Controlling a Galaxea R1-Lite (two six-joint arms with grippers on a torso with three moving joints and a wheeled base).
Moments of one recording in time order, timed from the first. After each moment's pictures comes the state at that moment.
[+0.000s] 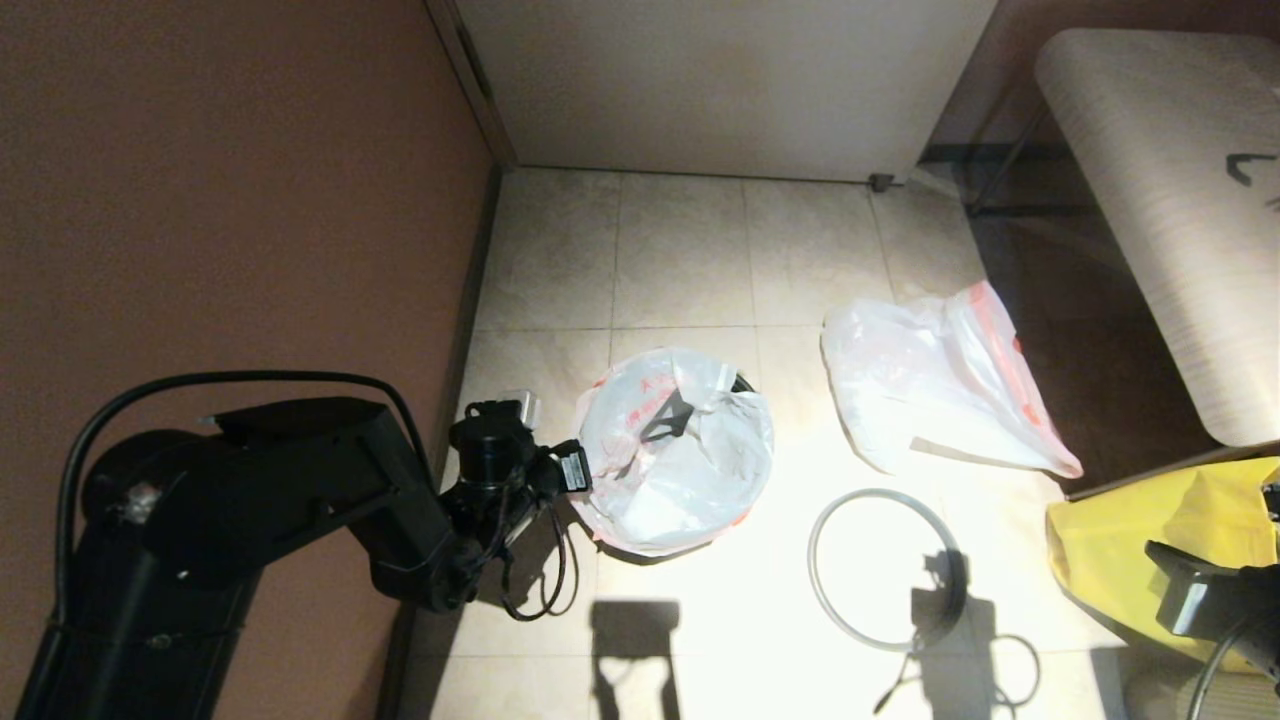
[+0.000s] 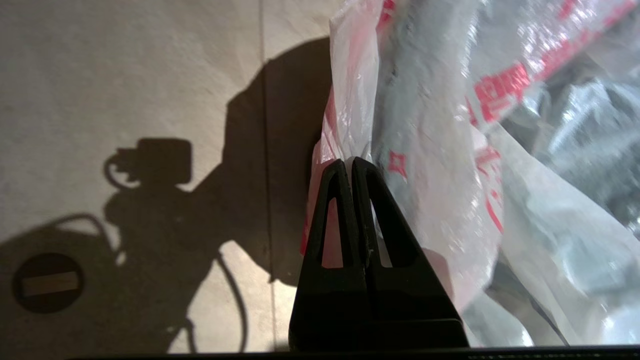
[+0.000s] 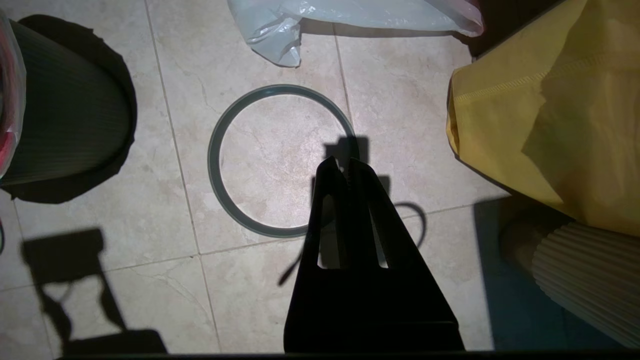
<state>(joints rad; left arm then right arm) -0.34 2.37 -0.94 -1.19 0.09 -0.22 -0.16 1.64 0.00 -1.33 0.03 0.10</state>
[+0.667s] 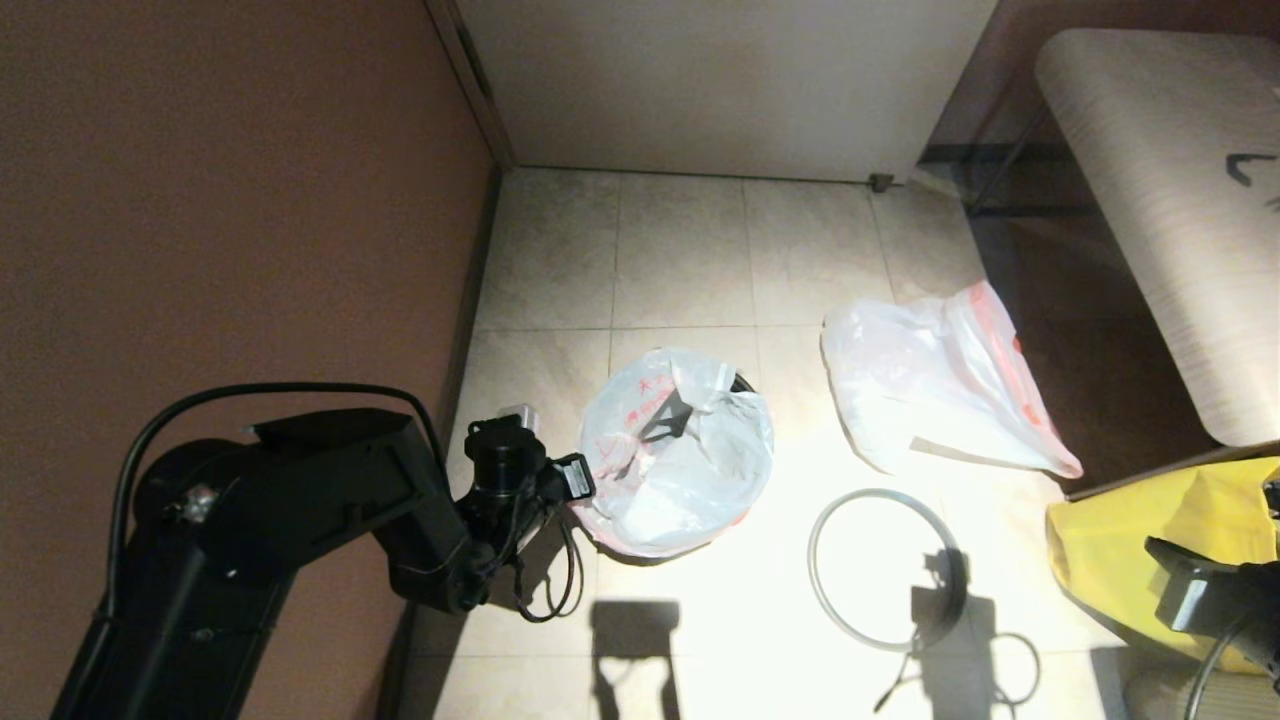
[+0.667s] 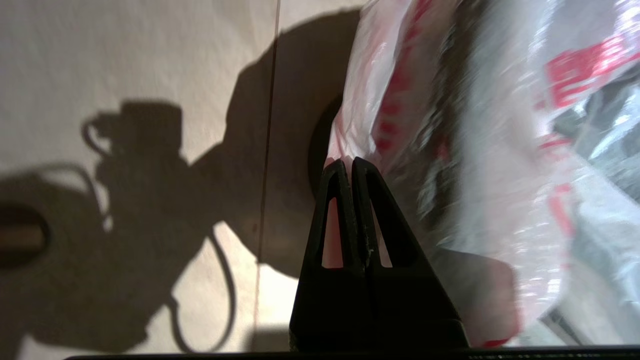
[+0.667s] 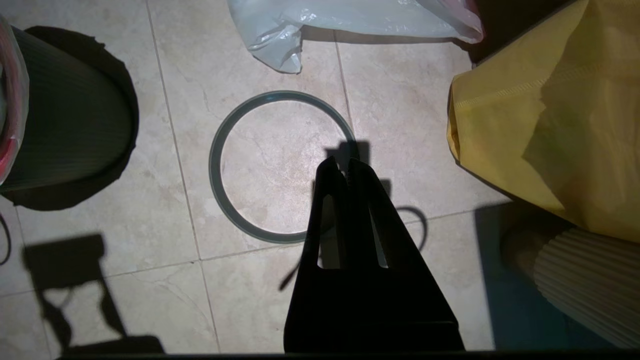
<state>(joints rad) -0.34 2.44 -0.99 -1.15 0.12 -0.35 -0.16 1.66 0.00 -1.36 0.04 0.10</state>
